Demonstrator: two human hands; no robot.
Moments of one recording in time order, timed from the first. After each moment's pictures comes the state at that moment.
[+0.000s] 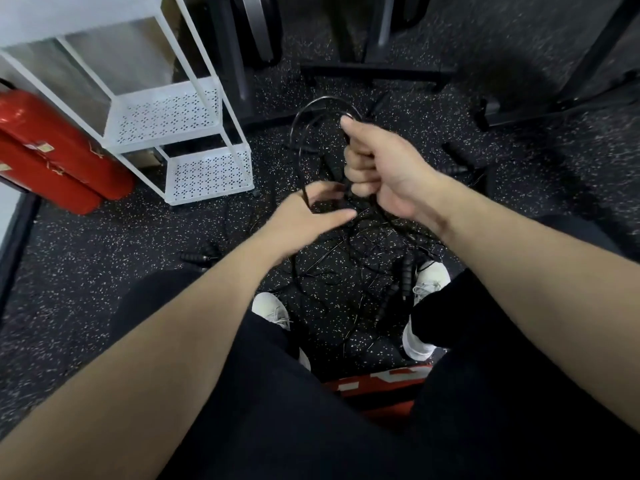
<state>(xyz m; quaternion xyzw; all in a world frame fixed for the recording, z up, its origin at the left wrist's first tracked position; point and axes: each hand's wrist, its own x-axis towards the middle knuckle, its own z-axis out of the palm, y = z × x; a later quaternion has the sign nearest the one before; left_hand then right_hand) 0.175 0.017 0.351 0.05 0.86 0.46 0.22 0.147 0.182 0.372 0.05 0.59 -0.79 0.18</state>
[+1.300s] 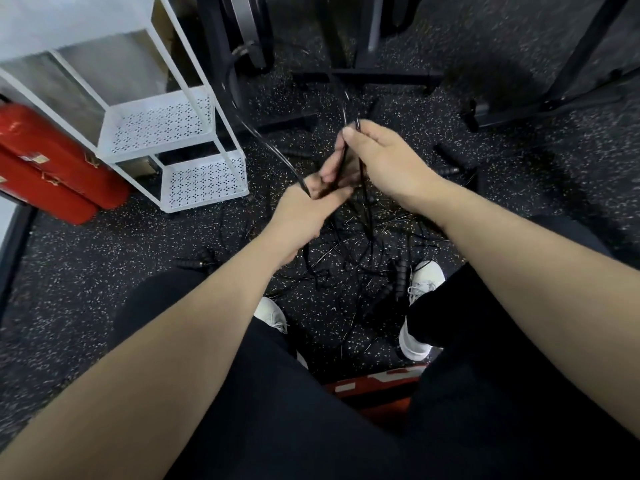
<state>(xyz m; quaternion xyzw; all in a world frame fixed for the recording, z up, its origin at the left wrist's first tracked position) 0.174 0.043 0.348 0.00 0.79 0.59 0.15 0.150 0.197 0.373 -0.06 0.74 -0.67 0.09</state>
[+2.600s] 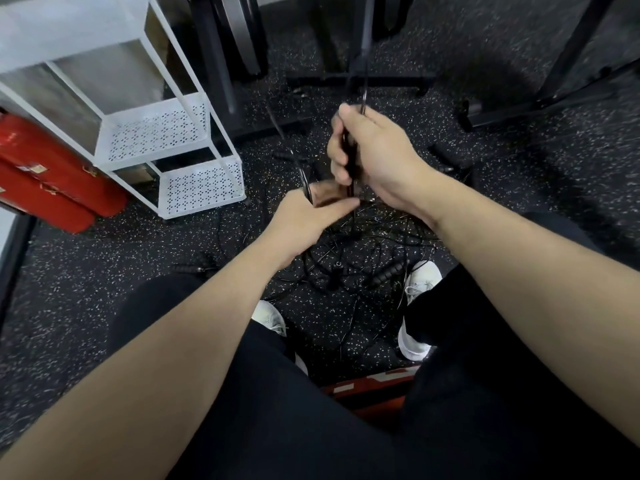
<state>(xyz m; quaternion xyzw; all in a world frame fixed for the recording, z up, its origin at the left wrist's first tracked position) 0.180 0.047 0.351 0.05 0.80 0.57 0.18 0.154 0.192 0.393 -0.03 0.61 -0.79 0.09</state>
